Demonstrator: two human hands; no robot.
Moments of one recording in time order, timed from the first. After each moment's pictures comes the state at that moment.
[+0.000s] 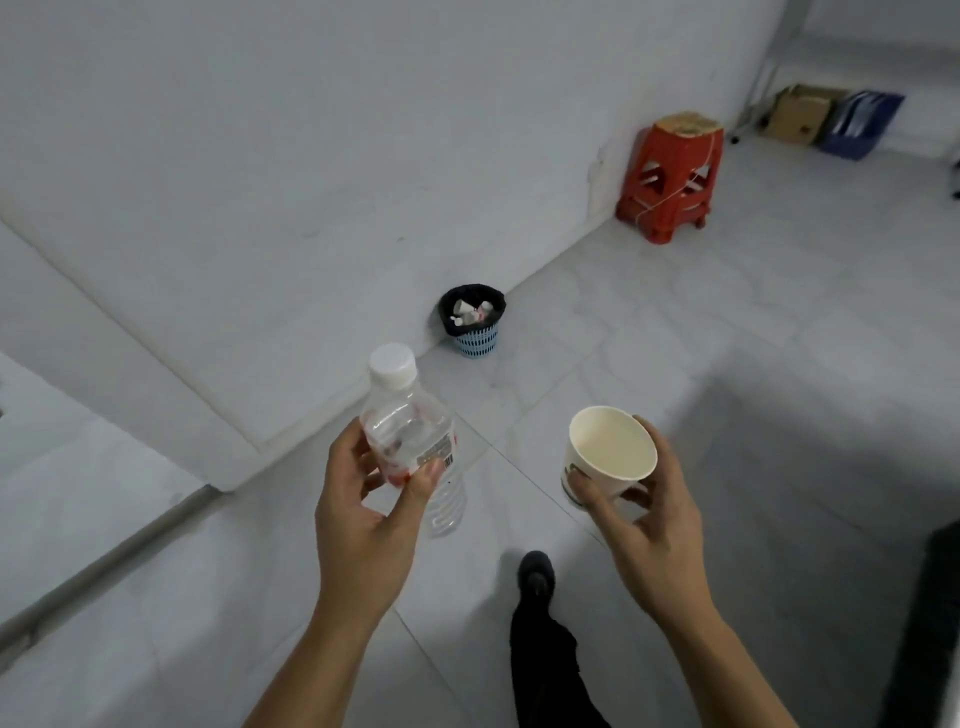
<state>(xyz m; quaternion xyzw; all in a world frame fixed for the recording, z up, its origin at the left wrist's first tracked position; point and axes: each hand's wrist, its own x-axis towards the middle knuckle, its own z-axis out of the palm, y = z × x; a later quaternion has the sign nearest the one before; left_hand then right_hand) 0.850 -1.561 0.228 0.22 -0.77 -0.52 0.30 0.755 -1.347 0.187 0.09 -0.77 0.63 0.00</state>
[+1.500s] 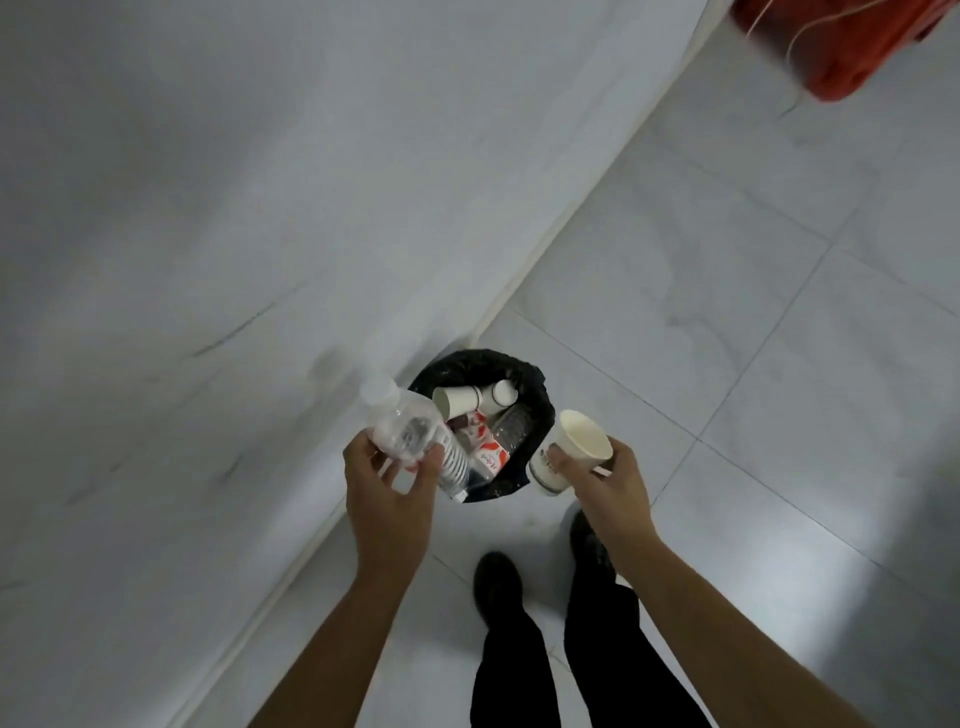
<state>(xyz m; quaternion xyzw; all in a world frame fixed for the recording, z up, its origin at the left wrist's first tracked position) -0.140 -2.079 -0.214 0.43 -0.74 -0.51 0.05 -0.203 -1.878 -0.245 -0.27 -0.75 0.53 -0.30</state>
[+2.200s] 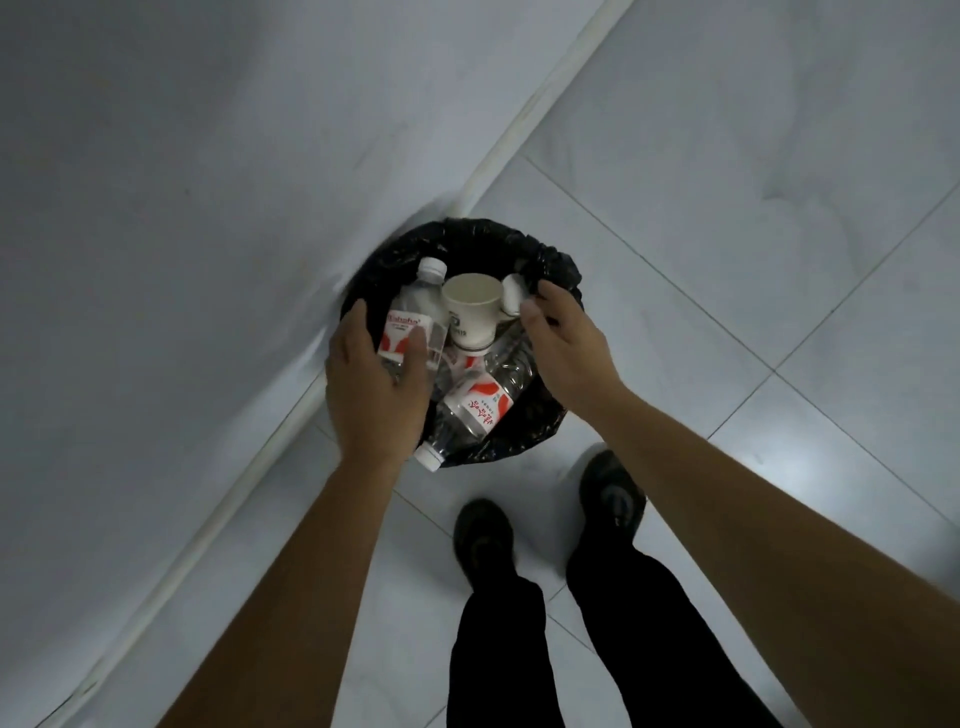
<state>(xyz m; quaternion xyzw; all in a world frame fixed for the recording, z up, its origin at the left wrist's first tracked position) -0.181 -2.101 -0.468 0.40 -0.86 -0.31 -0.08 -0.275 -1.938 -0.487 -0.08 -0.81 0.43 -0.39</state>
